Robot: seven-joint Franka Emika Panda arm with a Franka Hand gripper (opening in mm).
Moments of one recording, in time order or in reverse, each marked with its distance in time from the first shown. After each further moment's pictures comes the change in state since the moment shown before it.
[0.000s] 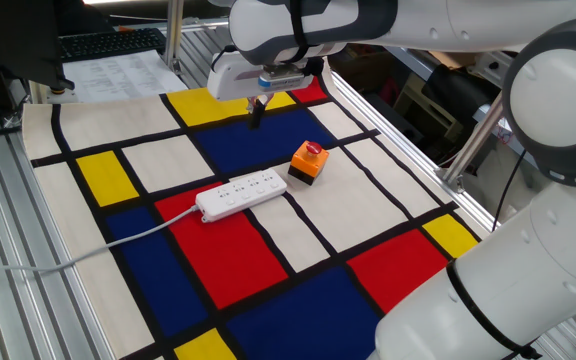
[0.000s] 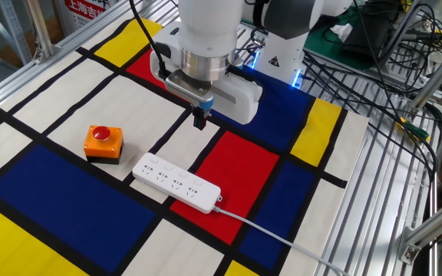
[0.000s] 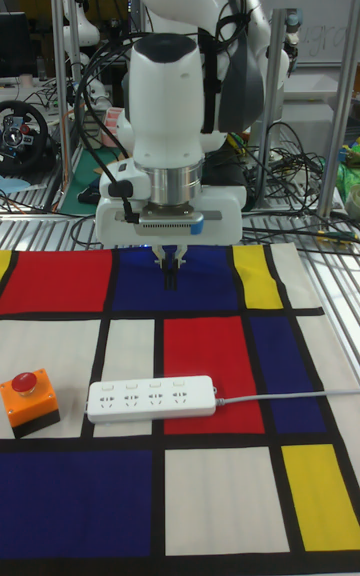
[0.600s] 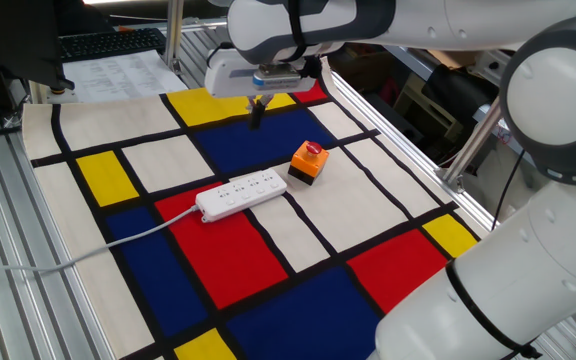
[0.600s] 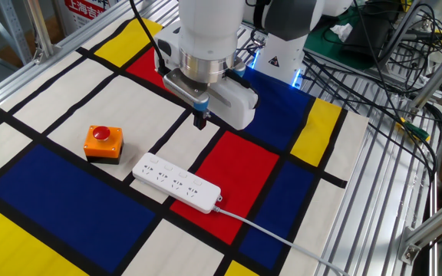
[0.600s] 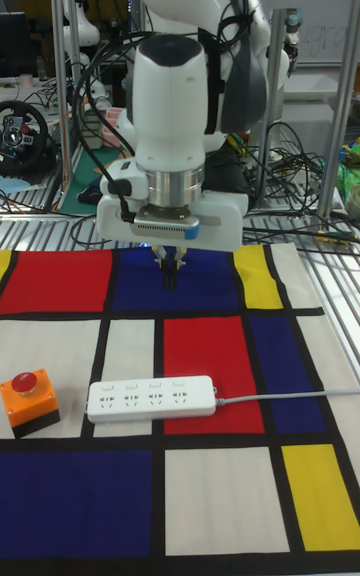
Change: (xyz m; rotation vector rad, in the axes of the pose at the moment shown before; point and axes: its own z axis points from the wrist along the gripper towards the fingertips) arm 0.000 0.000 0.001 0.021 0.028 0.149
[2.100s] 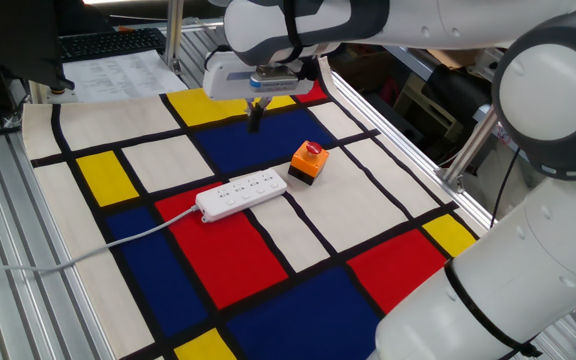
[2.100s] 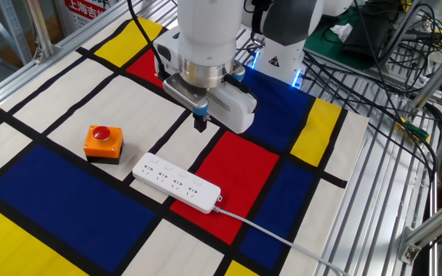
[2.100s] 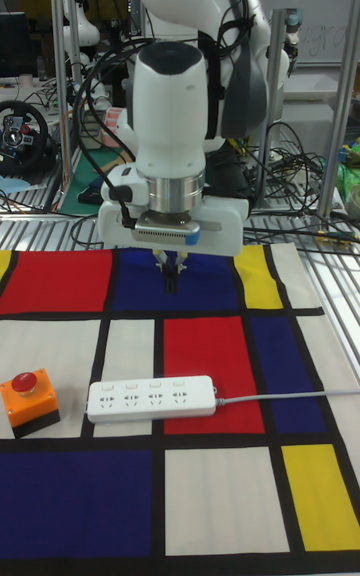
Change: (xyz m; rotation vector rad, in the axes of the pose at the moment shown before) arm -0.001 0.002 0.007 -0.003 0.011 -0.001
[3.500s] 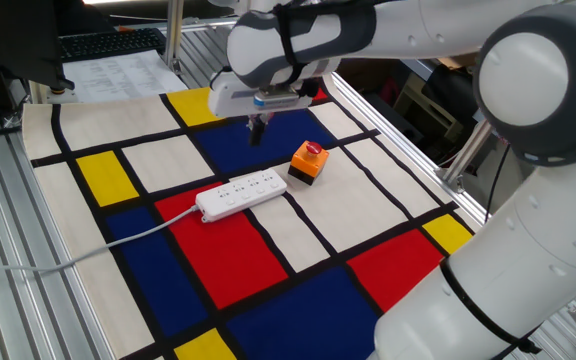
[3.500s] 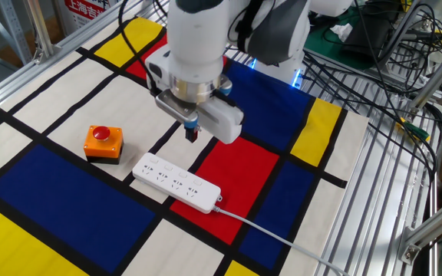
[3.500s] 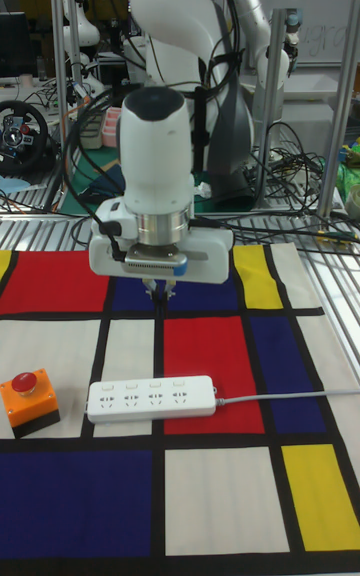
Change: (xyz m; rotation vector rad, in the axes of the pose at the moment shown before) arm -0.006 -0.014 0.040 -0.003 -0.009 -0.036
